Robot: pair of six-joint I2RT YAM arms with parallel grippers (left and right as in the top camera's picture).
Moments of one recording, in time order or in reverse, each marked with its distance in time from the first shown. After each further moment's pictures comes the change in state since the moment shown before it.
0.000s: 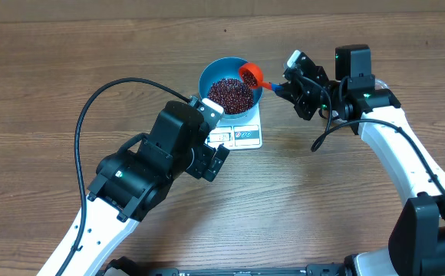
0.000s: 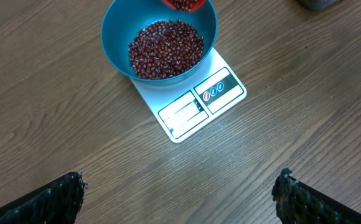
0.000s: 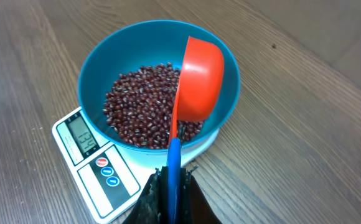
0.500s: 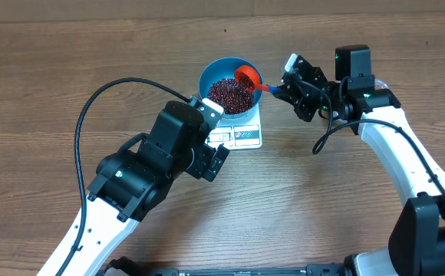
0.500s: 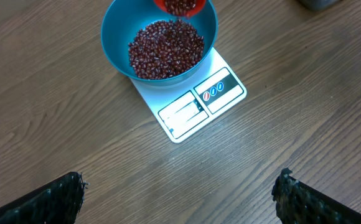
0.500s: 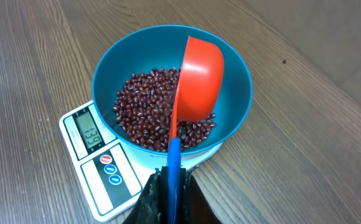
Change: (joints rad) left arm 0.000 0.000 0.000 0.000 0.000 0.000; right arm 0.000 0.000 0.000 -0.011 -0.039 -0.096
